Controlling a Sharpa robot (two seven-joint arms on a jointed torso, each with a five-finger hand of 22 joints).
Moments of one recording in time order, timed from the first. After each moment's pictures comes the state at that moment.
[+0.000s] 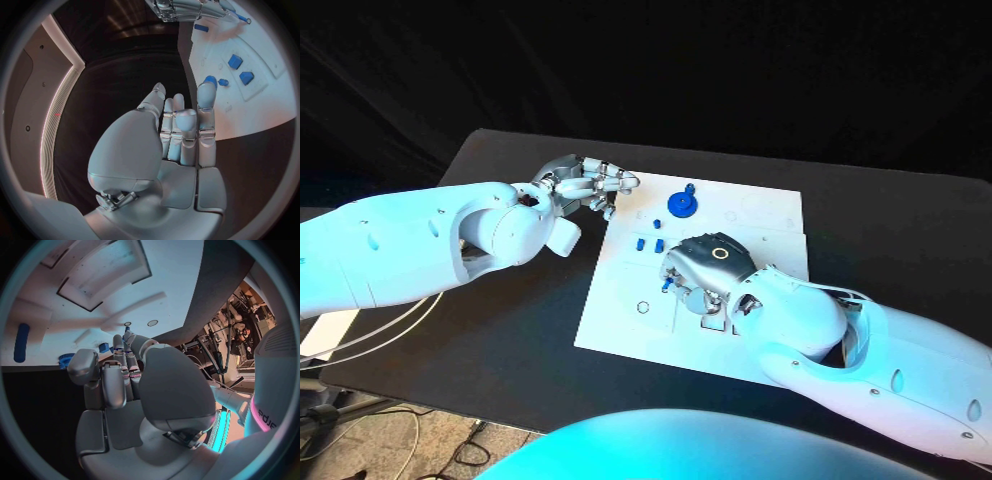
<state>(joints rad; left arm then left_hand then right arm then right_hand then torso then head) 1.18 -1.01 -0.04 1.60 -0.14 -0.29 0.17 1.41 -0.09 0.07 0.02 0.05 1.03 0.12 0.39 0.14 1.11 0.04 0.49 0.26 1.33 -0.03 1.15 0.73 0.17 1.33 0.08 0.59 1.04 0.93 -0.63 0.06 1.79 -2.04 -0.14 -0.40 1.41 -0.10 0.51 0.05 0.07 1.19 0.12 0.07 0.10 1.24 0.07 0.06 0.07 1.46 -0.02 1.36 1.26 0.13 1.26 0.09 1.24 1.03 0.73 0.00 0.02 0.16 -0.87</state>
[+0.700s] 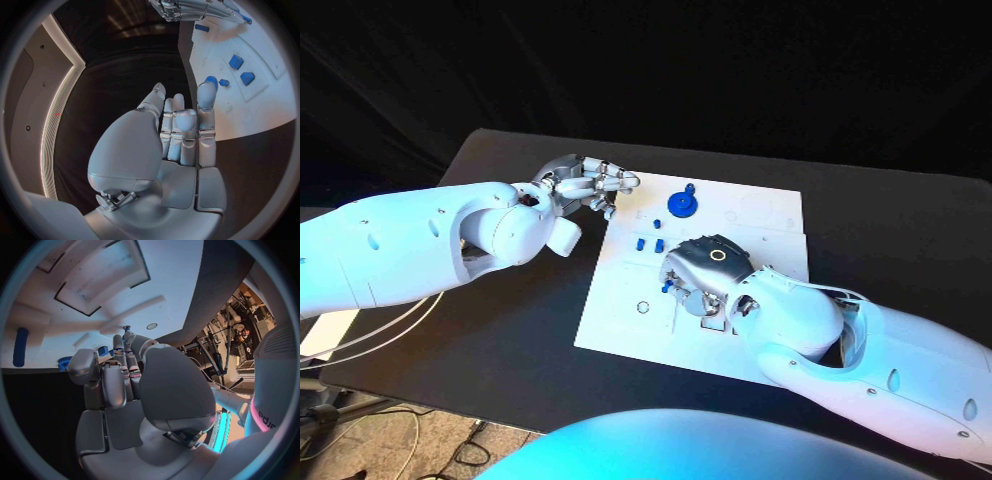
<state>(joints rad) 1.18 -1.01 -0.04 1.60 -0.13 -0.28 0.18 1.41 -0.09 0.07 0.02 0.05 1.03 0.12 0.39 0.14 1.11 0.04 0.49 0.26 1.33 -0.03 1.15 0.73 0.17 1.33 0.08 0.59 1.04 0.93 -0.62 0.06 1.79 -2.04 -0.13 -0.40 1.41 -0.10 0.51 0.05 0.07 1.19 0.12 0.07 0.09 1.24 0.07 0.06 0.07 1.46 -0.02 1.36 1.26 0.13 1.26 0.09 1.24 1.02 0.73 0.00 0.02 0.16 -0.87</state>
